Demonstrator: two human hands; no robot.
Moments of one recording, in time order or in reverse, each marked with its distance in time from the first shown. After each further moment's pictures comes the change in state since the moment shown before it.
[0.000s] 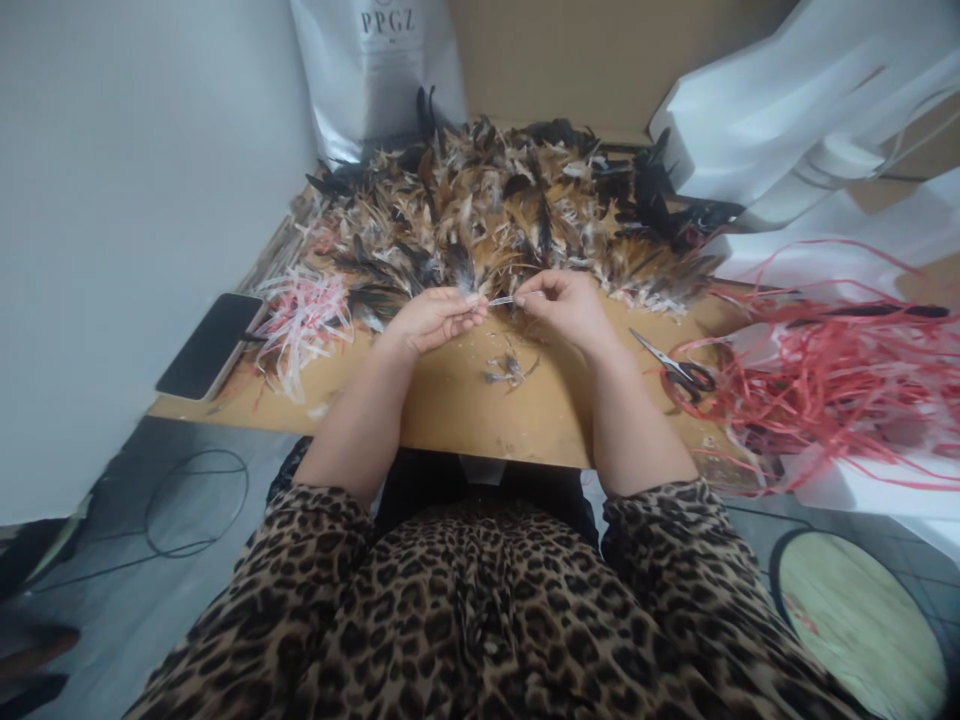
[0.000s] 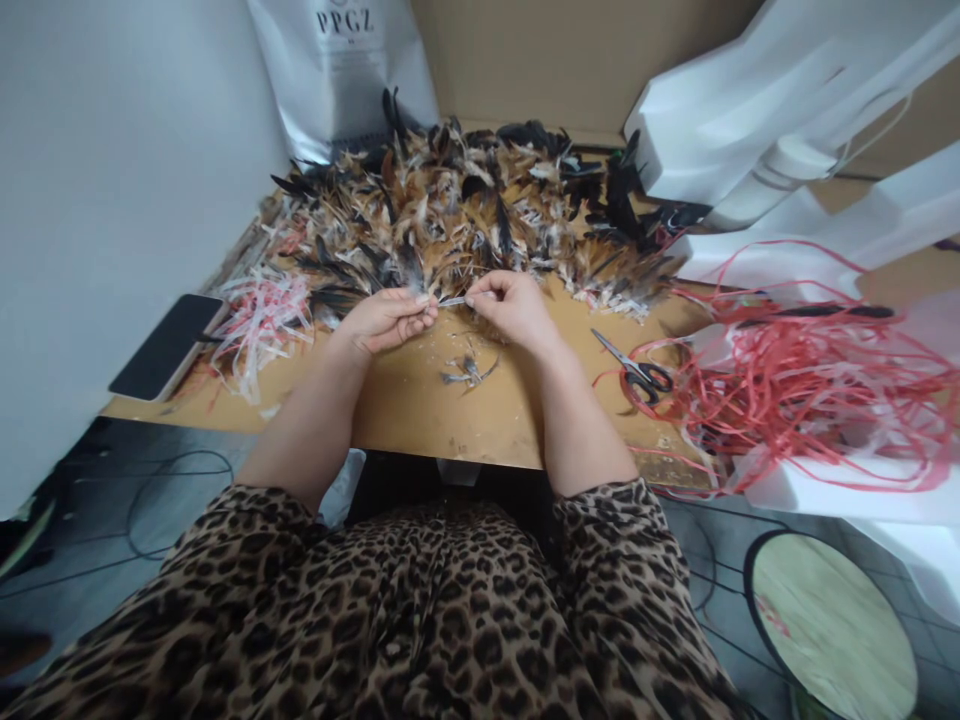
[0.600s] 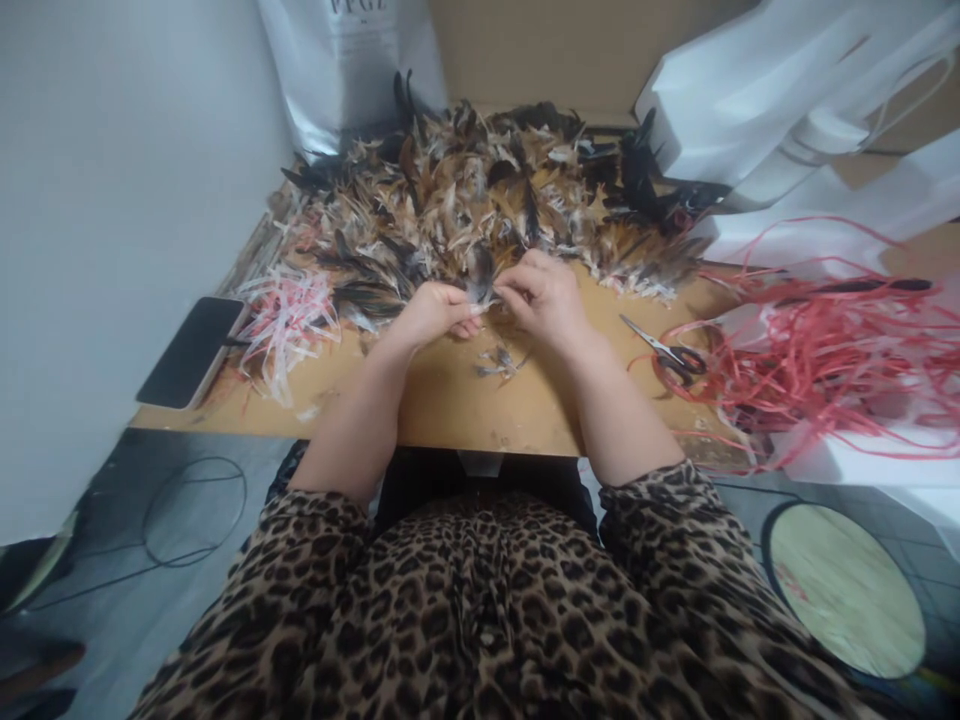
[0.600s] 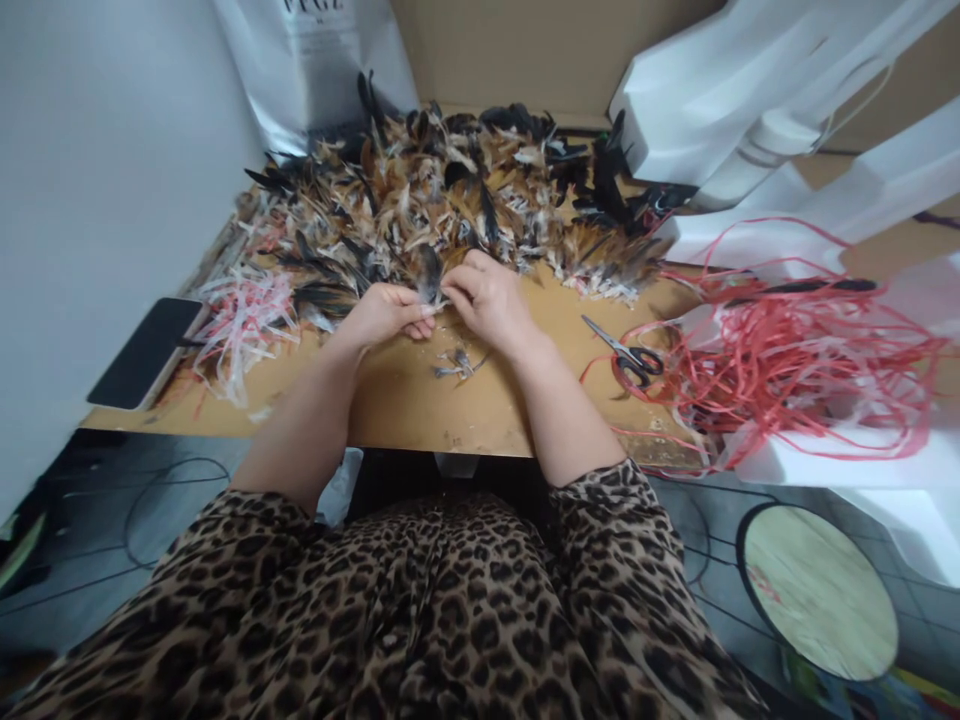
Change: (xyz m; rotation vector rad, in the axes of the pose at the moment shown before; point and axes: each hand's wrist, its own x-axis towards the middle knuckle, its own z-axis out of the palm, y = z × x) left_hand 0.002 -0.008 0.011 0.511 0.016 0.129; right_hand -0.005 0.001 0.007 -0.462 0.072 -0.555
